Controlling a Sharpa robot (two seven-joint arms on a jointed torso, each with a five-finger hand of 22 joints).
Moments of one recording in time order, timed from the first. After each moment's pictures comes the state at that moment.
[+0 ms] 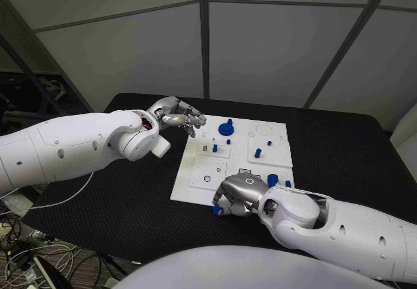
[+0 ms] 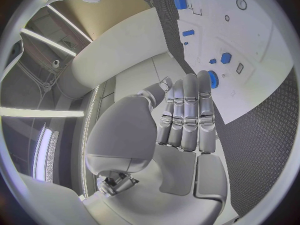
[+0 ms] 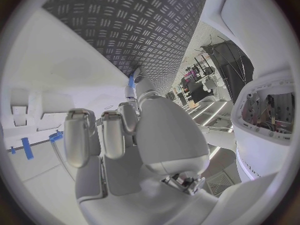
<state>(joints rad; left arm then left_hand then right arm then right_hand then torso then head) 1.23 -0.91 -0.11 1.52 -0.42 -0.29 0.06 1.30 -0.11 0.46 -0.10 0.05 1.09 0.12 0.07 0.47 1.03 0.06 0.61 0.35 1.21 -0.01 0.70 0.70 0.21 1.13 0.09 0.36 0.82 0.90 -0.65 -0.10 1.69 -1.80 -0.27 -0.20 1.43 0.03 -0.04 -0.08 0.09 1.16 0.08 0.07 0.10 1.38 0.01 1.26 1.29 1.47 -0.05 1.48 1.31 0.03 1.47 0.06 1.50 1.31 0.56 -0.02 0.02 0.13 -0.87</state>
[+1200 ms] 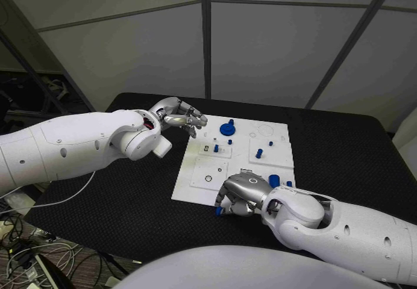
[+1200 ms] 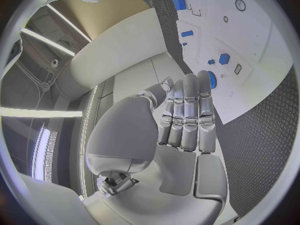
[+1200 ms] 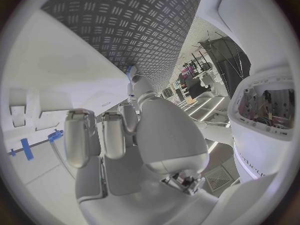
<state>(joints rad) 1.23 -0.91 -0.11 1.52 -0.42 -0.29 0.04 1.32 -0.10 0.46 -0.11 0.05 1.10 0.13 0.07 0.46 1.03 0.06 0.61 0.34 1.21 -0.01 0.69 0.70 0.21 1.13 0.09 0.36 0.82 0.90 -0.66 -0.10 1.69 -1.76 -0.30 -0.16 1.39 0.08 -0.05 -0.21 0.12 1.26 0.06 0.09 0.18 1.38 0.01 1.27 1.32 1.46 -0.07 1.48 1.31 0.03 1.47 0.05 1.50 1.31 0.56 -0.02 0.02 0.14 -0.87</state>
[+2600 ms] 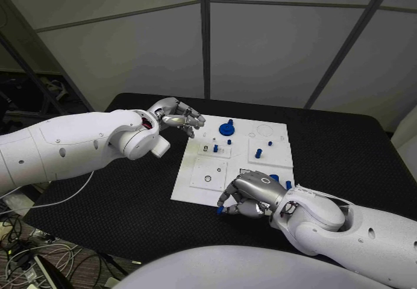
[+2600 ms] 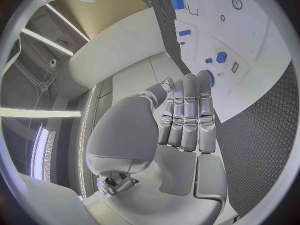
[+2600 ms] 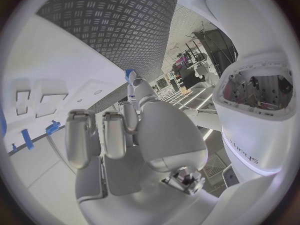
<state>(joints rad) 1.23 -0.91 -0.11 1.51 -0.42 -0.28 0.03 1.33 -0.10 0.46 -0.11 0.05 1.10 0.12 0.07 0.45 1.03 0.06 0.61 0.34 1.21 -0.01 0.69 0.70 0.21 1.13 0.09 0.36 0.83 0.92 -0.77 -0.10 1.79 -1.68 -0.38 -0.06 1.33 0.15 -0.05 -0.23 0.28 1.24 0.05 0.07 0.22 1.38 0.01 1.24 1.36 1.47 -0.08 1.48 1.31 0.03 1.47 0.03 1.52 1.31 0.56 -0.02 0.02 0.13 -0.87</state>
